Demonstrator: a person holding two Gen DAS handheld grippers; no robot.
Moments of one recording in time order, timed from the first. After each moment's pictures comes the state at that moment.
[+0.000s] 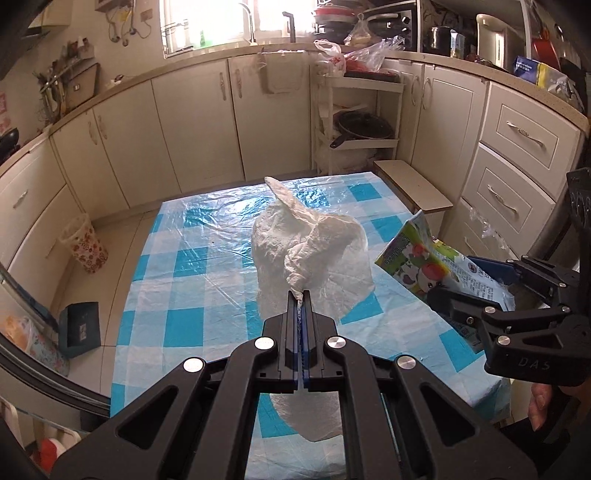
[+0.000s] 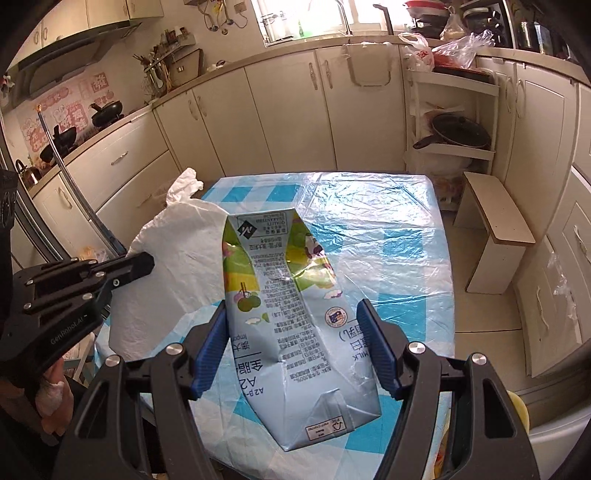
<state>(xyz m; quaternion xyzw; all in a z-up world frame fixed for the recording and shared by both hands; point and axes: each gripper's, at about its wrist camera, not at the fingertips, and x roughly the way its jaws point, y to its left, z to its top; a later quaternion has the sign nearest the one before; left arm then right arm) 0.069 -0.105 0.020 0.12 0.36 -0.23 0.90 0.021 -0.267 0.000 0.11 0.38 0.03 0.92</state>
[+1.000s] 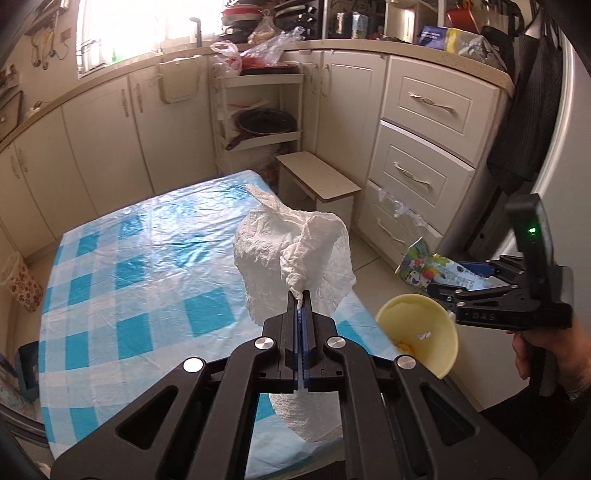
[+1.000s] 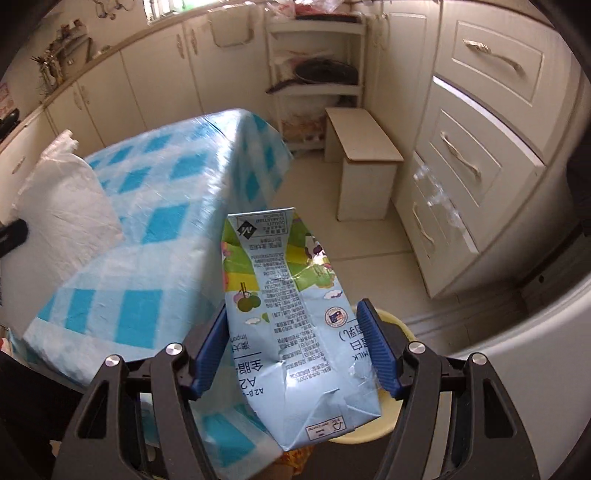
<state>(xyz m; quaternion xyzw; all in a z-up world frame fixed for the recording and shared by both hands) 0.003 -0.217 0.008 0.13 0.36 -0.38 0.84 -0.075 -0.420 -0.060 0.11 0.48 -0.17 0.85</state>
